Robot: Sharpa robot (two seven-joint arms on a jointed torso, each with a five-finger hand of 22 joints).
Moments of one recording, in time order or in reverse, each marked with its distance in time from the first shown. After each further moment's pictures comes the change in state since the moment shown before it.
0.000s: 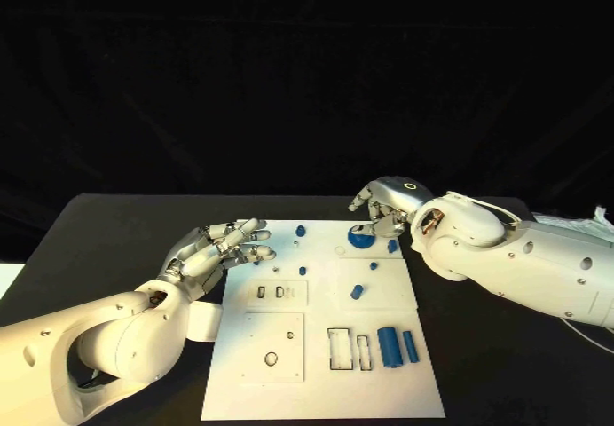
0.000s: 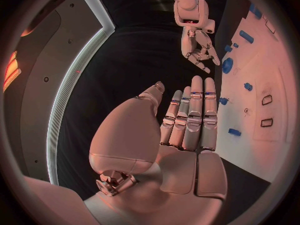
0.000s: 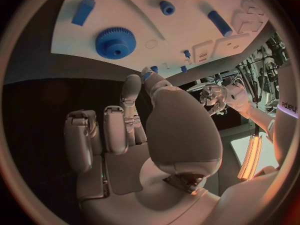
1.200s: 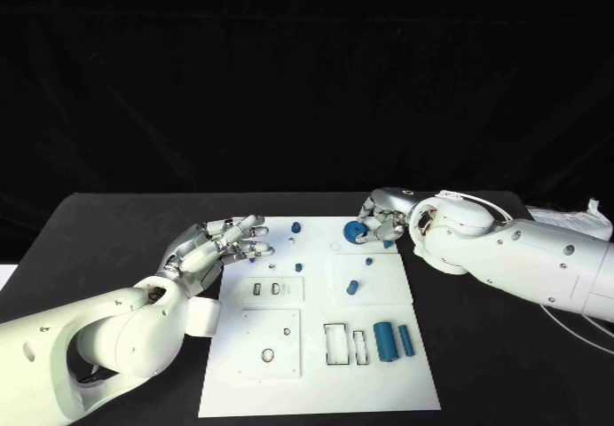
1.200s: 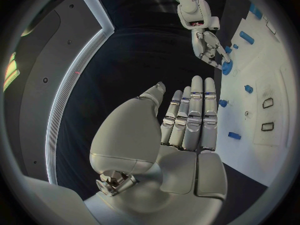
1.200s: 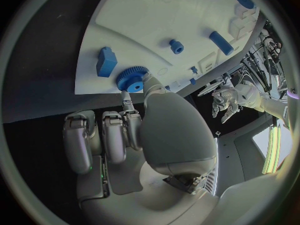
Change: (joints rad) left arm 0.000 0.006 0.000 -0.011 0.000 0.004 -0.004; left_hand 0.009 0.009 0.005 -0.005 0.000 0.000 0.000 0.000 0.000 0.000 0.000 0.000 0.000 0.000 0.000 0.000 0.004 0.000 0.000 0.000 0.000 -0.001; right arm -0.012 0.046 -0.001 -0.097 0.111 0.179 -0.054; right_hand 0.056 0.068 -0.172 0.131 0.033 -0.033 0.024 0.047 0.005 -0.003 0.037 0.815 0.685 0.000 0.022 0.178 0.065 -0.015 0.001 0.017 0.035 0.000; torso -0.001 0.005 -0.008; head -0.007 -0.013
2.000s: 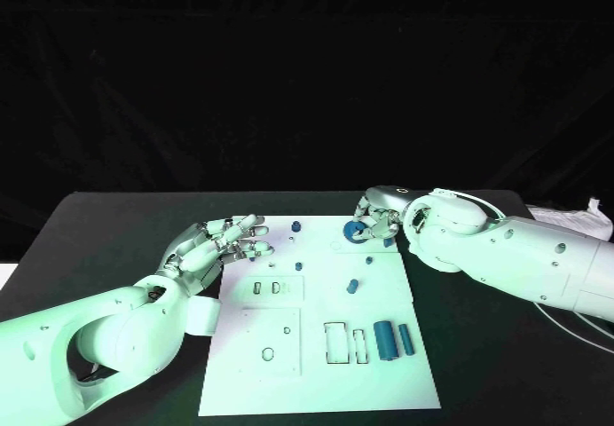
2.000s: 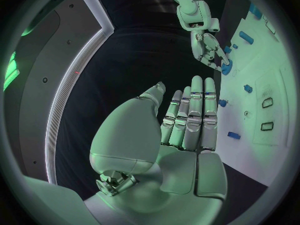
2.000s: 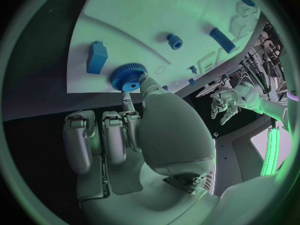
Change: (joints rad) left arm 0.000 0.000 0.000 -0.002 0.000 0.003 -0.004; left_hand 0.000 0.000 0.000 0.000 0.000 0.000 0.000 0.000 0.000 0.000 0.000 0.000 0.000 0.000 0.000 0.000 0.000 0.000 0.000 0.000 0.000 0.000; right arm 0.000 0.024 0.003 -0.010 -0.029 0.004 0.004; right_hand 0.052 0.045 0.064 -0.069 -0.015 0.059 -0.008 0.018 0.001 0.007 -0.007 0.031 0.000 0.000 0.000 0.012 0.000 0.000 0.000 0.000 0.000 0.000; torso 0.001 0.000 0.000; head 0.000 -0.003
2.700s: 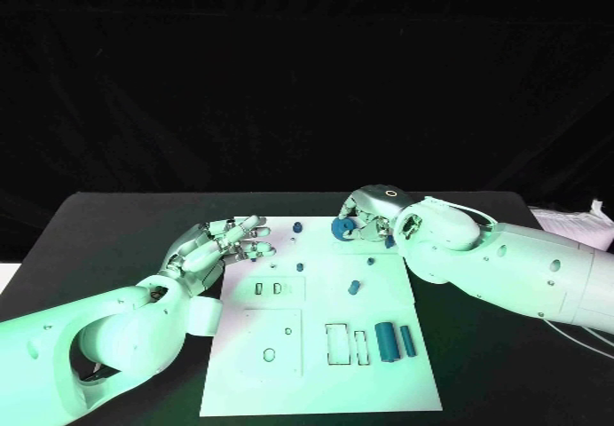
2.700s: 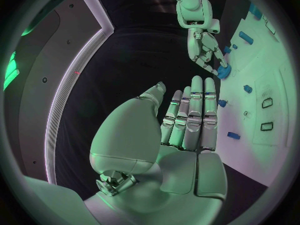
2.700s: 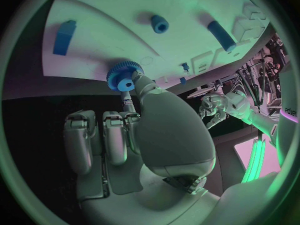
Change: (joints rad) left arm 0.000 0.001 0.000 -0.001 0.000 0.002 -0.003; left_hand 0.000 0.000 0.005 -0.005 0.000 0.000 0.000 0.000 0.000 0.000 0.000 0.000 0.000 0.000 0.000 -0.004 0.002 0.000 0.000 0.000 0.000 0.000; right arm -0.016 0.010 -0.004 0.073 -0.132 -0.124 0.014; right_hand 0.018 0.020 0.086 -0.066 -0.009 0.015 0.002 0.005 -0.002 -0.001 -0.023 0.039 0.000 0.000 -0.015 0.000 0.000 0.000 0.000 -0.015 0.000 0.000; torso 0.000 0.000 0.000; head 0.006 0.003
